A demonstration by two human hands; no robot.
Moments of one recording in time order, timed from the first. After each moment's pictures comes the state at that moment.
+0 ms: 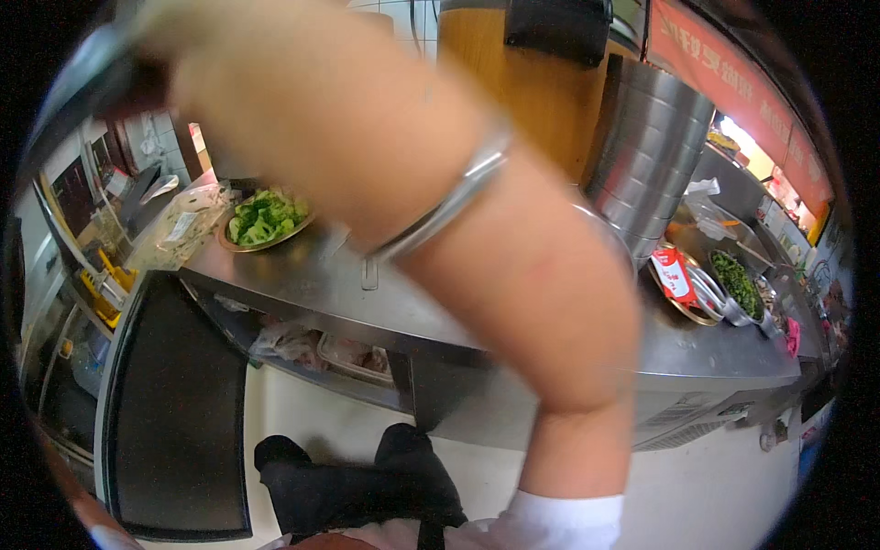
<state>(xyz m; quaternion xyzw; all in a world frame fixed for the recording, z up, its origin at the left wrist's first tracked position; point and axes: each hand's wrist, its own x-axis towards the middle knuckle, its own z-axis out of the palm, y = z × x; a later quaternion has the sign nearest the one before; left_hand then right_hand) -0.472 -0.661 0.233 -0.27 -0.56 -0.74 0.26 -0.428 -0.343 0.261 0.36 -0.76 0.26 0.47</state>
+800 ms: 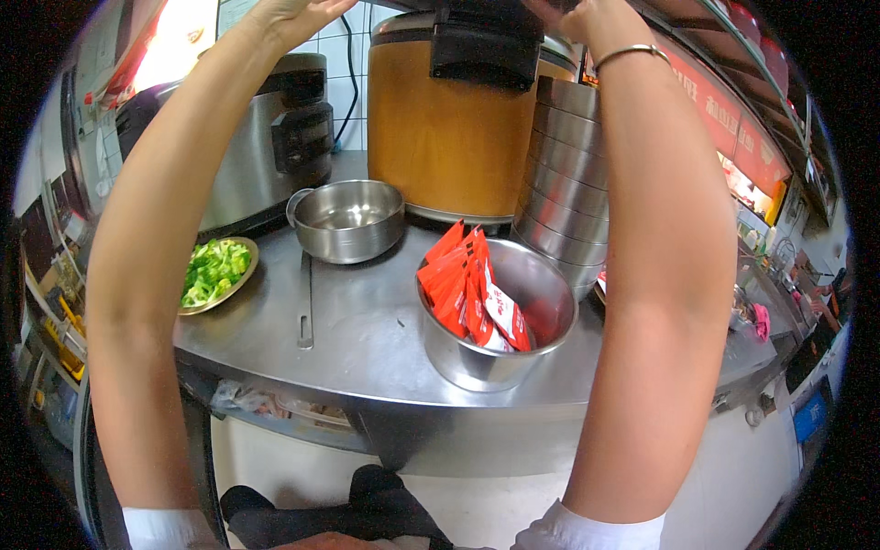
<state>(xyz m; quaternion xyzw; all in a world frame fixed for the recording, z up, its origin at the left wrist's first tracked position) -0.651 -0.214 0.378 -0.52 -0.25 -0.78 -0.24 -0.369 -0.062 0.420 -0.11 -0.51 0.70 0.49</state>
